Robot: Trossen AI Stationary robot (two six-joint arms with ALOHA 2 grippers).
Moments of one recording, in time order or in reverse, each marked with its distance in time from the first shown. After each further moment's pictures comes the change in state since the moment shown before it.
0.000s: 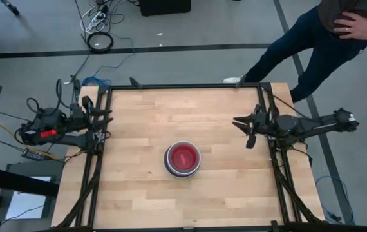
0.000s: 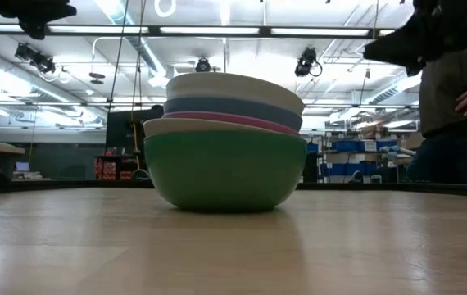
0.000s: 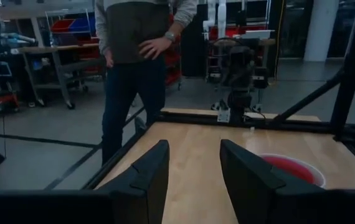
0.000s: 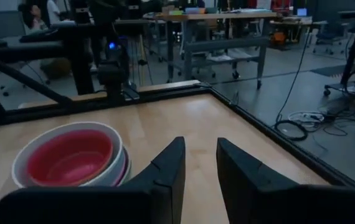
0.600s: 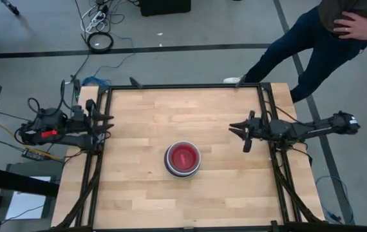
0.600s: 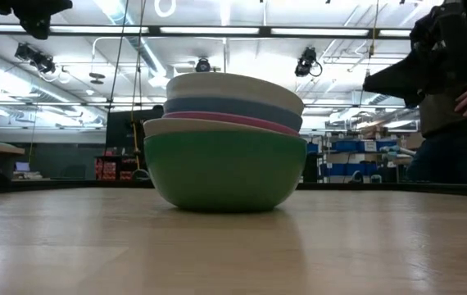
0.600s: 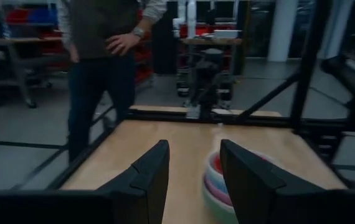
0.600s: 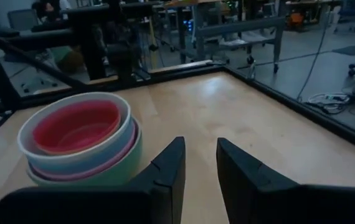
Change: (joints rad) left arm 0.000 0.003 -0.007 -0.003 0.133 -0.037; right arm -0.052 0.000 -0.193 0.164 -0.102 0.071
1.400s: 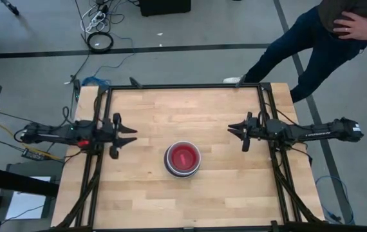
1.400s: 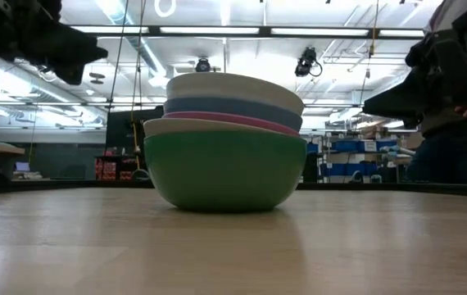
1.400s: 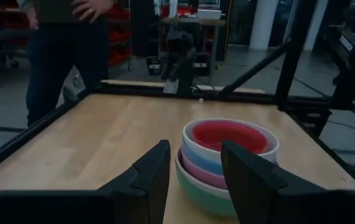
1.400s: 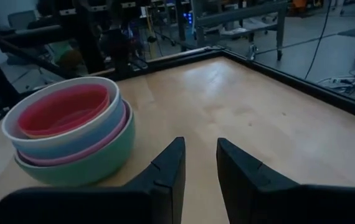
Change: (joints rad) left arm 0.000 0.128 -0.389 0.466 0.093 -0.059; right arm -0.148 0.002 -0.111 0.087 -0.170 0.044
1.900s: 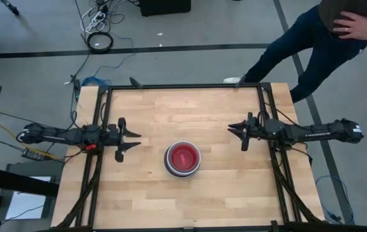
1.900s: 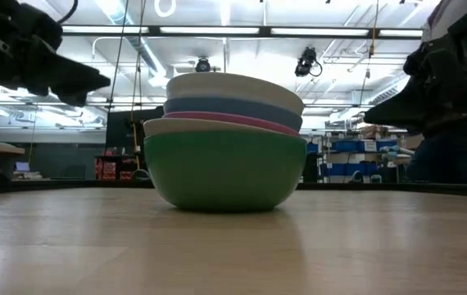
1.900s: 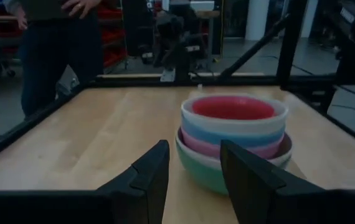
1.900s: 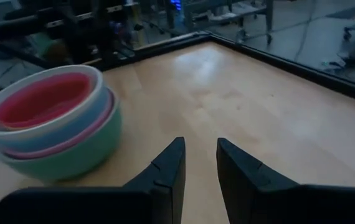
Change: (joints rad) left arm 0.000 -0.004 -0.173 0.165 0.020 0.075; right arm -0.025 0.000 0.000 -0.055 0.006 0.032
